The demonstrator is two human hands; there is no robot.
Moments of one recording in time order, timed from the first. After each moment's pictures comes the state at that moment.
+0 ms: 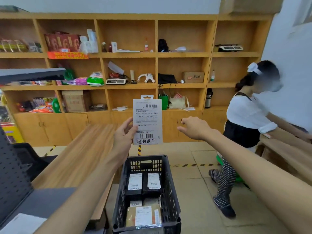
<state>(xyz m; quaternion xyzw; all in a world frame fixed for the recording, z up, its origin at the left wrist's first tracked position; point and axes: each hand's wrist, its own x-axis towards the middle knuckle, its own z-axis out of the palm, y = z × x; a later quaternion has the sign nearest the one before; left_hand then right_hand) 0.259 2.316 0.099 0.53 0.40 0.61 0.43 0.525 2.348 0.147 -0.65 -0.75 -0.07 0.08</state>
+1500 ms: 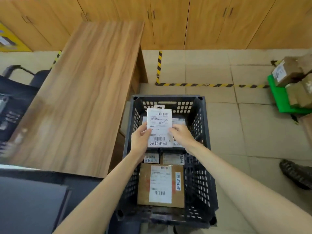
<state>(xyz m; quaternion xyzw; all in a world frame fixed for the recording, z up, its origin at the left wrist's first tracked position) 0.237 2.560 -0.258 0.34 0.70 0.35 0.53 0.405 2.595 -0.246 -0.61 -0.48 0.59 0.19</state>
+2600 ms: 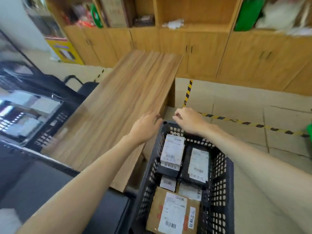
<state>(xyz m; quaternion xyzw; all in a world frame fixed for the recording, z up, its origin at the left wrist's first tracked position) 0.158 2.626 -0.112 0.61 0.74 0.14 0.22 0.331 2.710 -0.116 -0.48 -0.84 0.25 0.05</state>
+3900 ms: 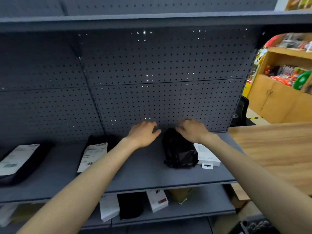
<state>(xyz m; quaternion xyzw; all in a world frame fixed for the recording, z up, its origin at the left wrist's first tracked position) 0.034 1.967 0.037 0.20 0.98 0.09 -0.02 0.044 2.189 0.030 0.07 -0.99 0.12 0.02</state>
